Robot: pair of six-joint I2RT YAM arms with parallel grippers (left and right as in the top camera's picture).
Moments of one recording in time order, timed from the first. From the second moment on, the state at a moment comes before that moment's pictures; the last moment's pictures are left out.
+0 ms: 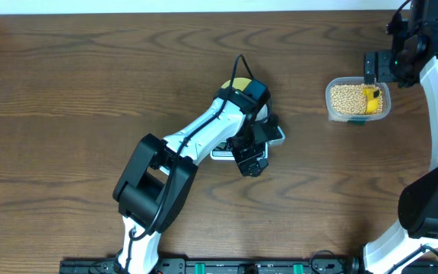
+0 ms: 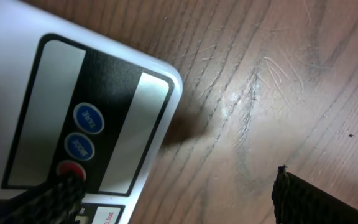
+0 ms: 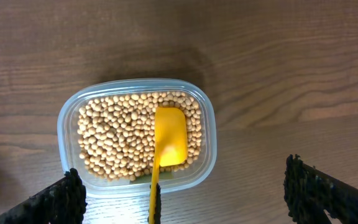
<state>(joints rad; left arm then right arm) -0.64 2.05 1.49 -1.02 0.32 0.57 -0.12 1.85 1.79 -1.09 0.08 -0.09</state>
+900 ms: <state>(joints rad) -0.64 2.06 1.49 -1.00 0.32 0.57 -0.12 1.85 1.79 -1.09 0.08 -0.09</state>
